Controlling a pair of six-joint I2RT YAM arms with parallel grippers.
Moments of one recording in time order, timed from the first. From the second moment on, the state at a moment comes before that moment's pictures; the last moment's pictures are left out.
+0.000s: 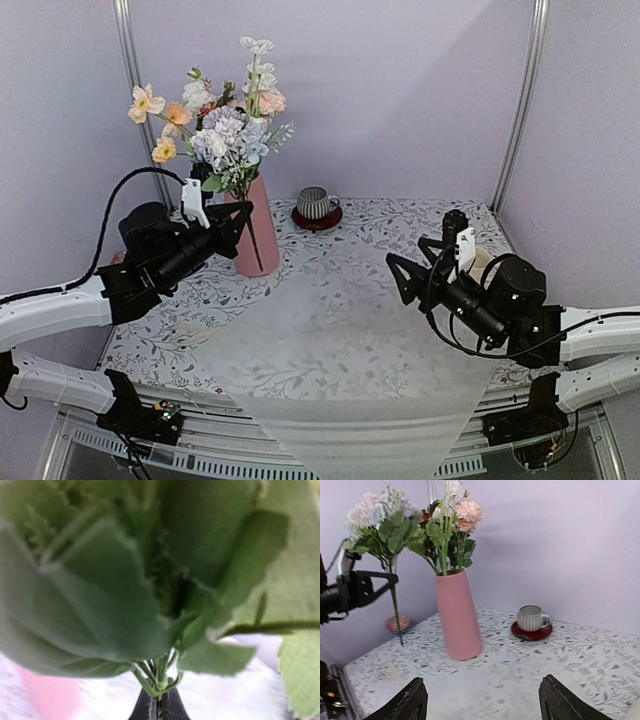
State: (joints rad) left arm -0.81 1.08 0.70 0.40 -0.17 -0.27; right arm 1.14 0.99 0.54 0.53 0.47 0.15
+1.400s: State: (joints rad) left arm -0.54 1.54 0.97 1.00 -0.19 0.32; right arm 1.03 1.28 0.39 0.84 0.52 0.01
